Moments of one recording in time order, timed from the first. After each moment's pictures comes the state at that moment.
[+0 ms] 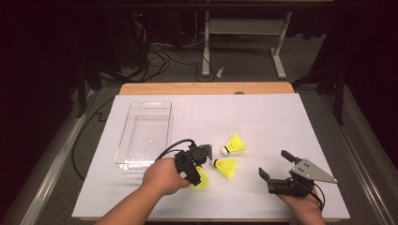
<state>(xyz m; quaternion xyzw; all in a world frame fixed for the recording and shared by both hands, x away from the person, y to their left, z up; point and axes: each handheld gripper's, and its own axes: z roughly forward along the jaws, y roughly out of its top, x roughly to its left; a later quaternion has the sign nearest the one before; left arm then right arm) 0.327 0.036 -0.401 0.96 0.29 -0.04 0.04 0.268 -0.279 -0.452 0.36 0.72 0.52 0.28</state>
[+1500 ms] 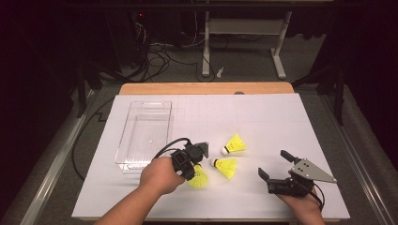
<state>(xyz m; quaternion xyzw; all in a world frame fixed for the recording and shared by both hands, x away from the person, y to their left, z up) 0.330 0.045 -0.398 0.95 0.32 -0.04 0.02 0.269 -0.278 -0.452 0.36 0.72 0.53 0.28</state>
